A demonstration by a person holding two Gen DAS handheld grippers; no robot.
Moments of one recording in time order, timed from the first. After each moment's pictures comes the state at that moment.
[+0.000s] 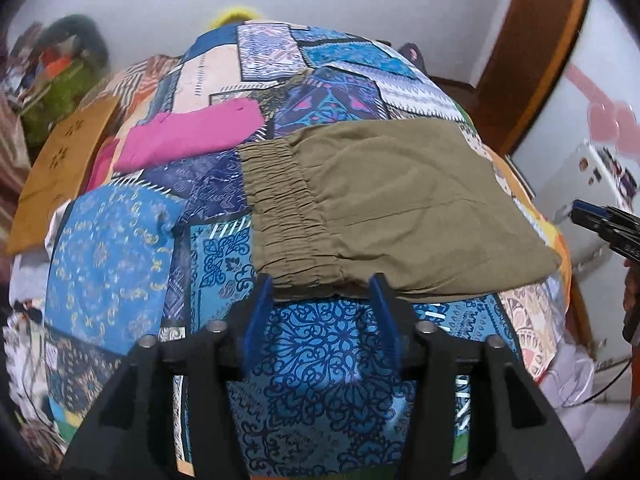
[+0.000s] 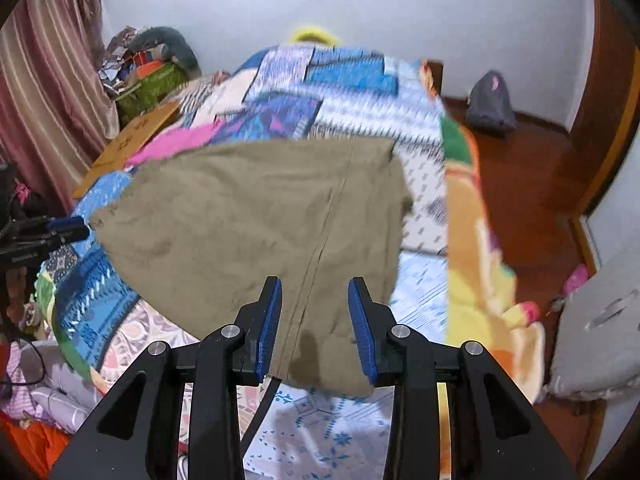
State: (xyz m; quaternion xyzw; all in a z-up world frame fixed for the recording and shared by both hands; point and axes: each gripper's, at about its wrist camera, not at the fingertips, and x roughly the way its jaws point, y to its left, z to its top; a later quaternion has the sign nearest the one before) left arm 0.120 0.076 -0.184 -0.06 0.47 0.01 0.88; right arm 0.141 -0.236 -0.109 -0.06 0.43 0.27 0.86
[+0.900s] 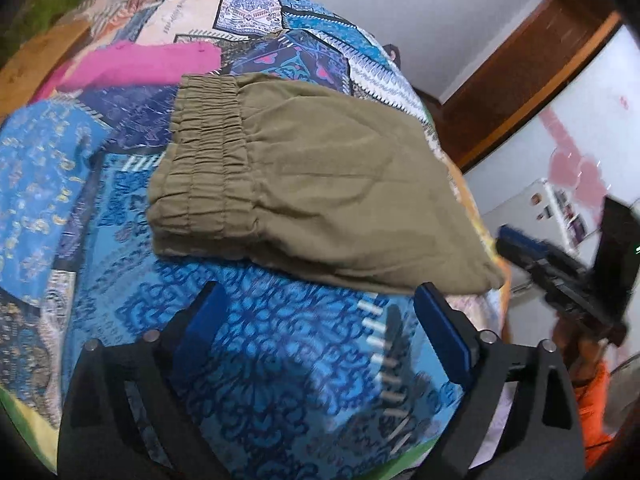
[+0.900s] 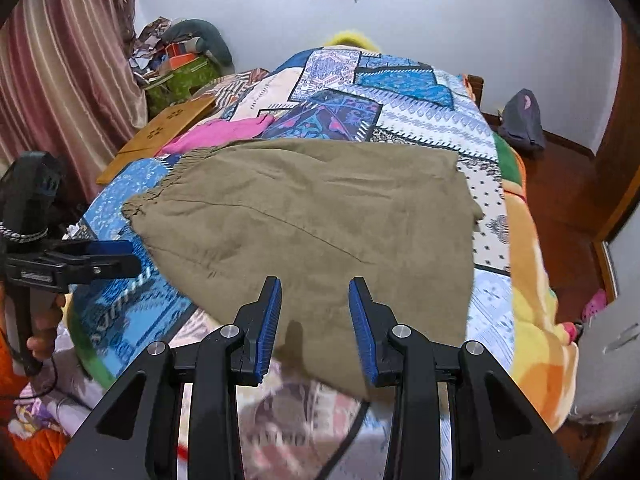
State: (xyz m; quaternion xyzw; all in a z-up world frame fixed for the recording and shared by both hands) left arm 0.130 0.061 -0.228 -0.22 0.49 -0.06 0.84; right arm 0.134 -0.166 -0.141 -0.06 0.43 0.32 0.84
